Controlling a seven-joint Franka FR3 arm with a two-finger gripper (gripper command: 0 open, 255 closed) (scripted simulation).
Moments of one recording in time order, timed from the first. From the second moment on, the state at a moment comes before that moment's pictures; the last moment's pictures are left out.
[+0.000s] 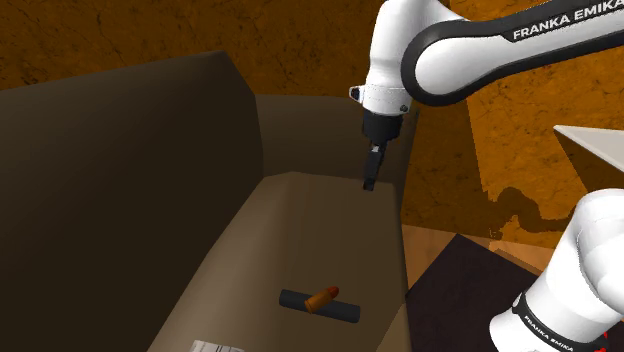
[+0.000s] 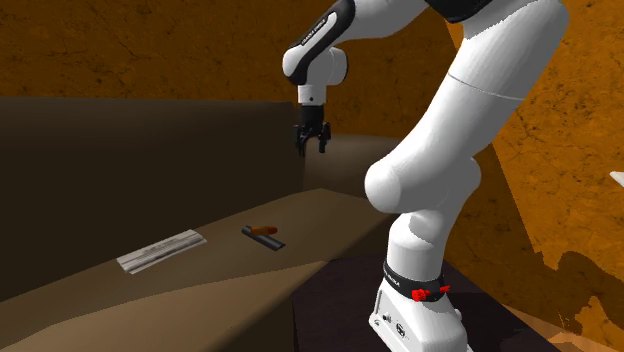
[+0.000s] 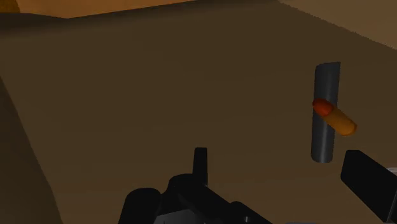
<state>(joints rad) 0.20 -0.45 0.11 -2.42 0.03 2.00 -0.21</state>
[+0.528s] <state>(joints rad) 0.30 -0.26 0.16 -2.46 0.04 2.20 -0.39</state>
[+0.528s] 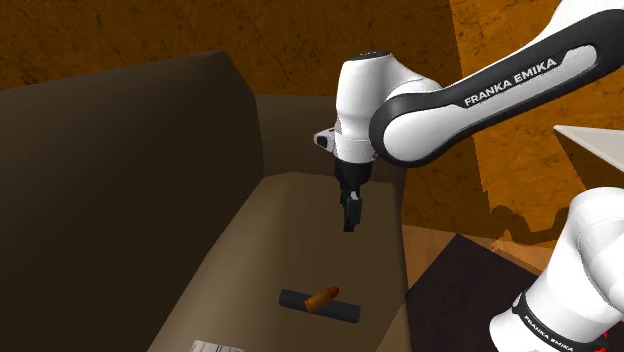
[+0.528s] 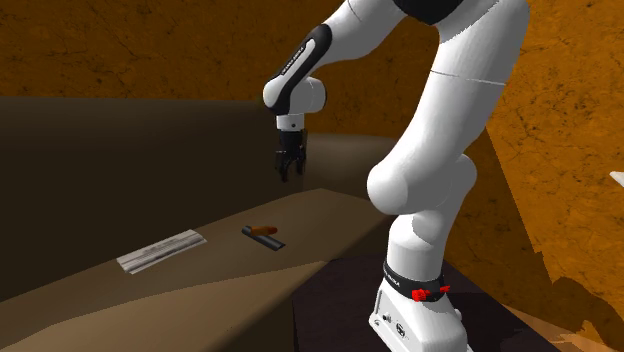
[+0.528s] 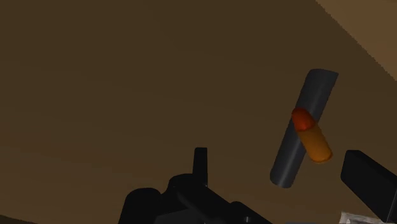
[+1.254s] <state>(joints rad) 0.41 0.00 0.25 -2.47 -0.01 2.46 -0.62</state>
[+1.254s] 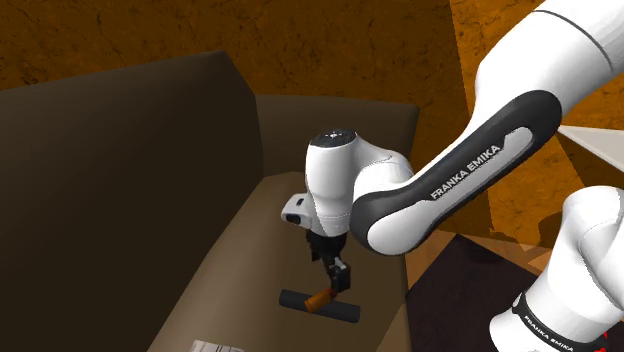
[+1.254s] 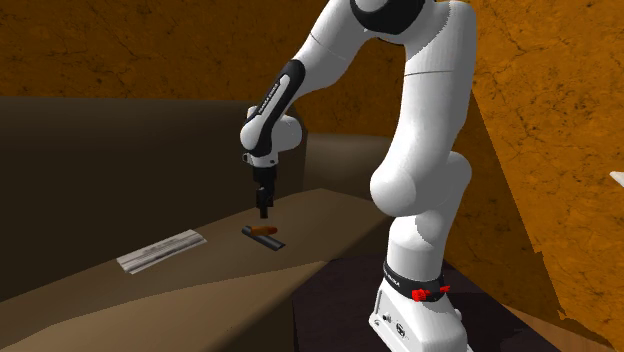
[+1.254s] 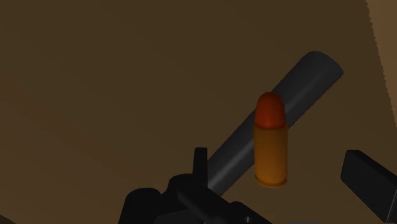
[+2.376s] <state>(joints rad) 0.44 0.17 0.26 -2.47 -0.09 2.62 -0.61</state>
